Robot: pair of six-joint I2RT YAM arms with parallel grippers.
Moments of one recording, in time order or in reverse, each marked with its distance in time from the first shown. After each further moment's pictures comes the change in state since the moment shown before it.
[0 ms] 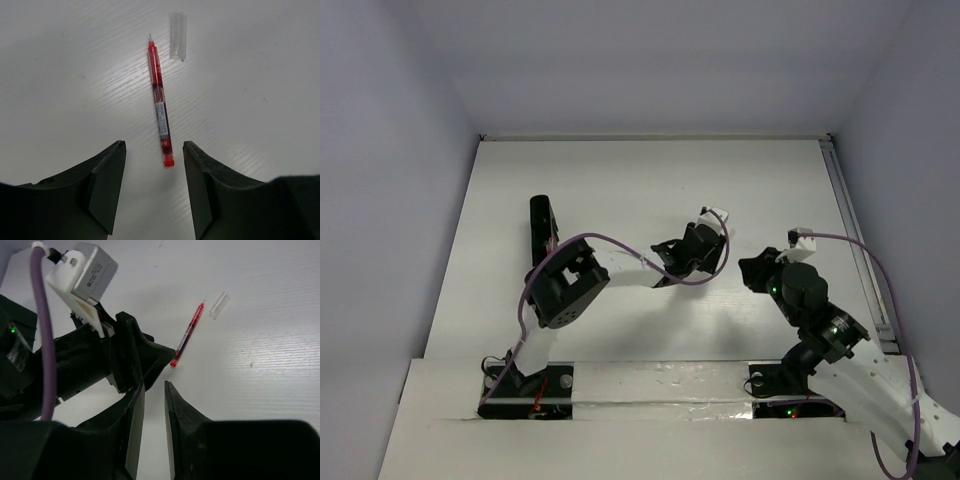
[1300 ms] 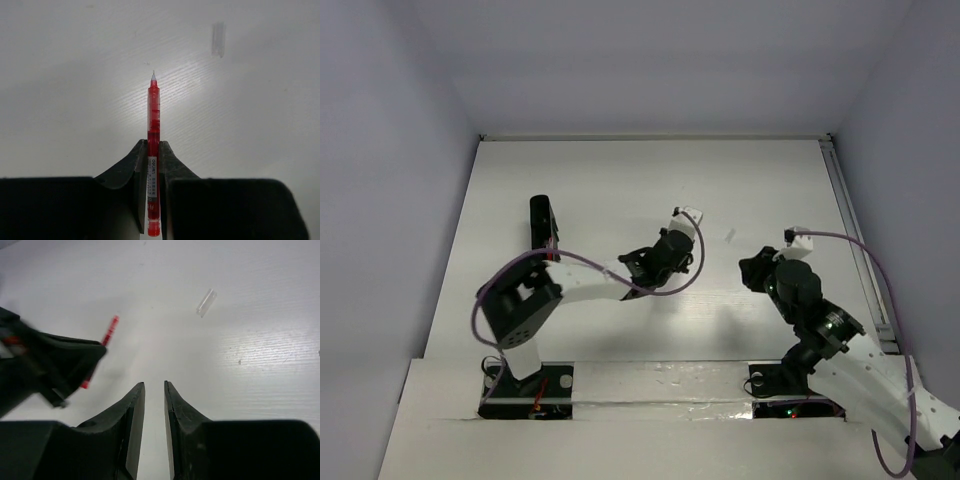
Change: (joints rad) left arm -0.002 -0.173 -0.189 0.030 -0.132 0.046; right arm 0.000 0.011 0.000 -0.016 0.047 -0.003
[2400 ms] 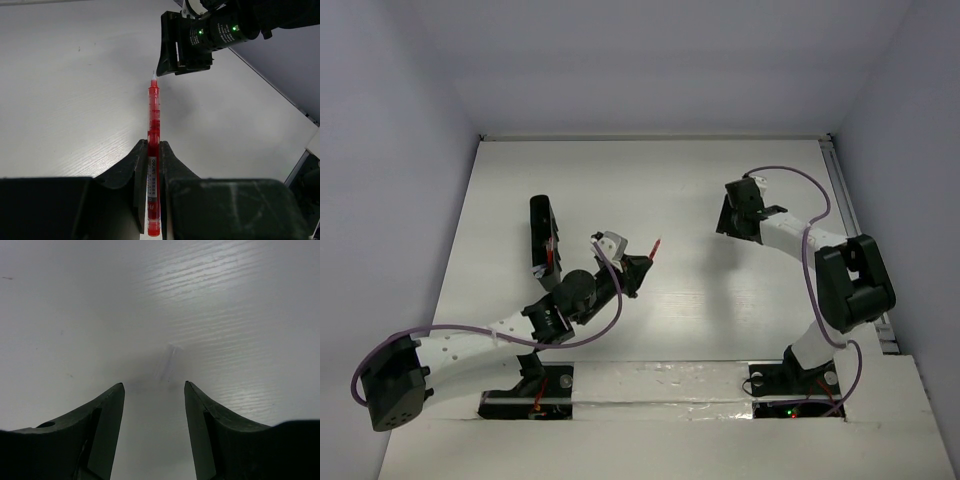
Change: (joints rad) left arm 0.000 -0.907 -0.637 0.286 0.139 0.011; right arm -0.290 1.154 0.565 0.051 -0.103 -0.073
